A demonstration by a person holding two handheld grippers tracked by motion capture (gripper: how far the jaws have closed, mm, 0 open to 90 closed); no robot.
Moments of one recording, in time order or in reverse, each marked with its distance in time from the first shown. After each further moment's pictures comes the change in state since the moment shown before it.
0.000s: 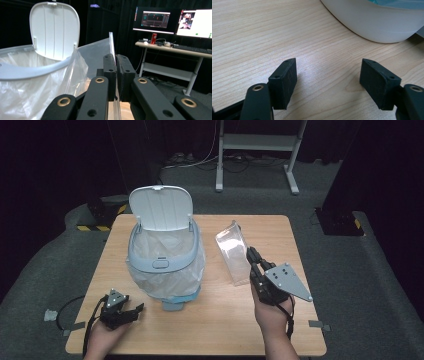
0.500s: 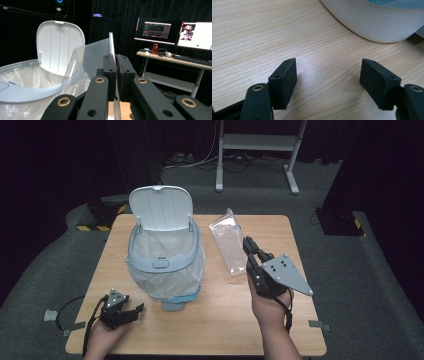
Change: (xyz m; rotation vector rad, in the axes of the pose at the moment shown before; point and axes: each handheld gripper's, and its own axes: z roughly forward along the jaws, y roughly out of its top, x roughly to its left) left arm 0.000 0.000 0.000 0.001 -0.002 0.003; right arm 0.007 0.028 0.006 -0.055 0.016 -0.024
